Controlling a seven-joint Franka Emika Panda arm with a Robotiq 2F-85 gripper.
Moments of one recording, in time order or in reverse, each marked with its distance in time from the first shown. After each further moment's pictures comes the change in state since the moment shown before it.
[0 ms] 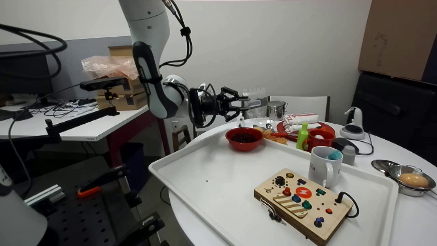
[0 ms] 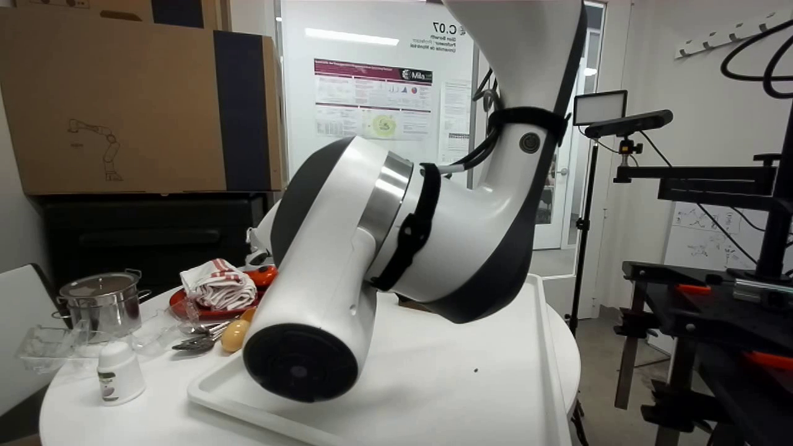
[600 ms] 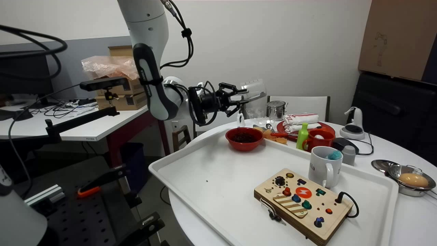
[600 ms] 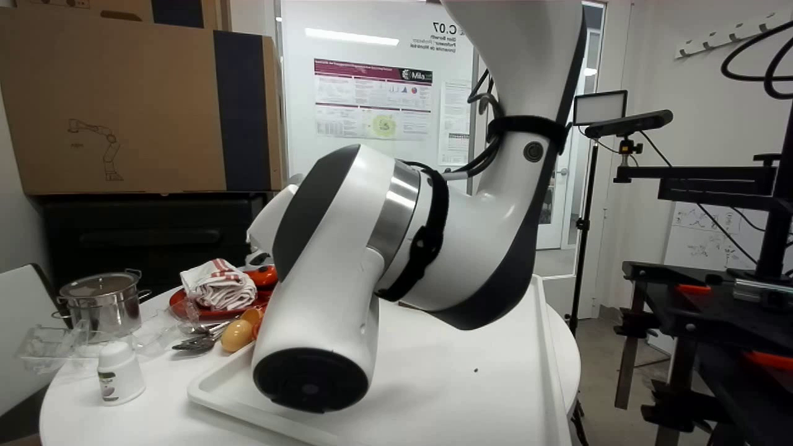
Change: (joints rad) arm 0.006 0.012 0.008 -0.002 -0.087 -0.084 0.022
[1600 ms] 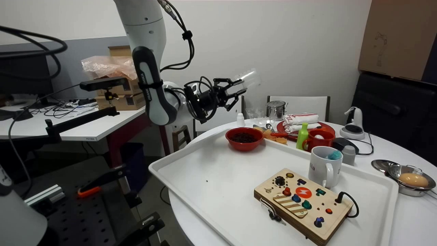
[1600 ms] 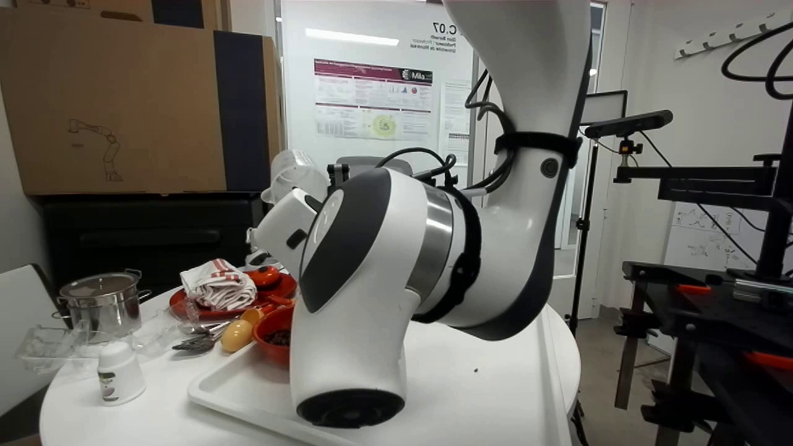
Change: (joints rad) arm 0.010 0.009 0.006 -0.050 -0.147 -0.149 -0.023
